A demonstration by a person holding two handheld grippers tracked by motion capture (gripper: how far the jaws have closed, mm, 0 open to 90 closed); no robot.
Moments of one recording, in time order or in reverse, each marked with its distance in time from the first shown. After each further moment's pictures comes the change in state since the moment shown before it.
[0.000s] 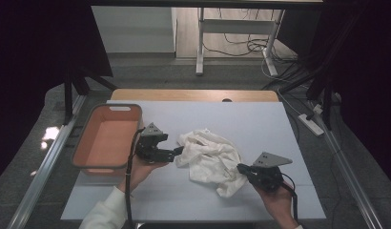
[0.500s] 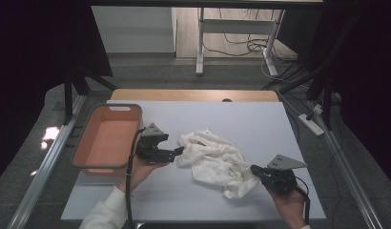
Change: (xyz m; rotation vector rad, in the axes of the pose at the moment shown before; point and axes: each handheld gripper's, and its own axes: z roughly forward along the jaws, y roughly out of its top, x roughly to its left) left arm -0.001 0.001 0.000 -0.001 -0.001 0.004; right arm -0.020 -0.020 -0.020 0.007 -0.074 0.040
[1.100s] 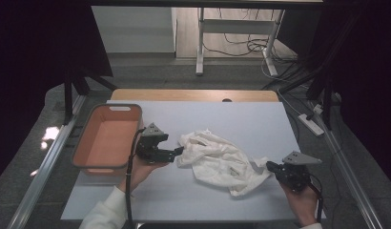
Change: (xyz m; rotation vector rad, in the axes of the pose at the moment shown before) left arm 0.001 0.000 0.001 0.004 0.002 0.002; right arm -0.040 -0.018 -0.009 0.040 -0.103 0.076
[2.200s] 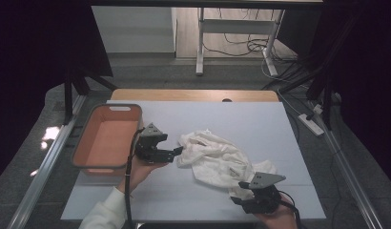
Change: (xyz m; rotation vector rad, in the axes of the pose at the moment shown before) left arm 0.000 -0.001 -0.002 -0.004 0.005 -0.006; right arm 0.095 -0.005 0.015 0.093 0.337 -0.182
